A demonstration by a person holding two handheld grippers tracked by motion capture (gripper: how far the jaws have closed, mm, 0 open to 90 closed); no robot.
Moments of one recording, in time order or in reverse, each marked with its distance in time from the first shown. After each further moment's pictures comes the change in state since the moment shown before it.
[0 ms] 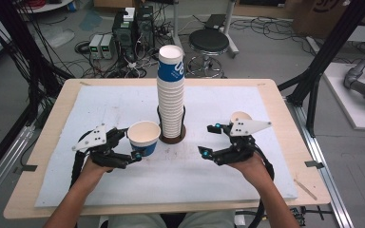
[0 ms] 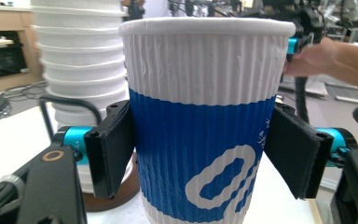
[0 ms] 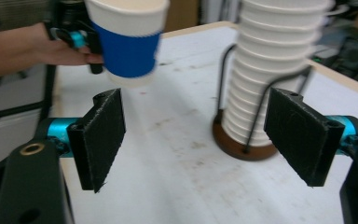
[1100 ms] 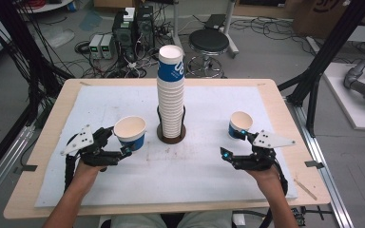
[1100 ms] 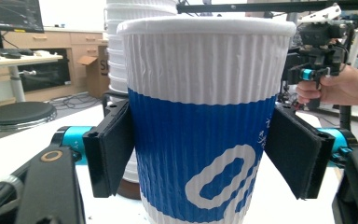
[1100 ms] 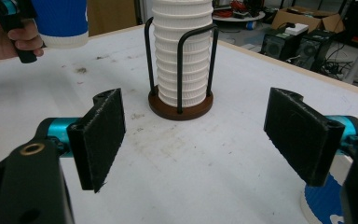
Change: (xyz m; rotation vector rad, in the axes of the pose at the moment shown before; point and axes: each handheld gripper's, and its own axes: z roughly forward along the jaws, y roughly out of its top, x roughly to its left) left arm 0.011 -0.013 -0.024 -0.082 0.132 -0.003; right arm -0.010 -0.052 -0.039 -0.052 -0.230 0.067
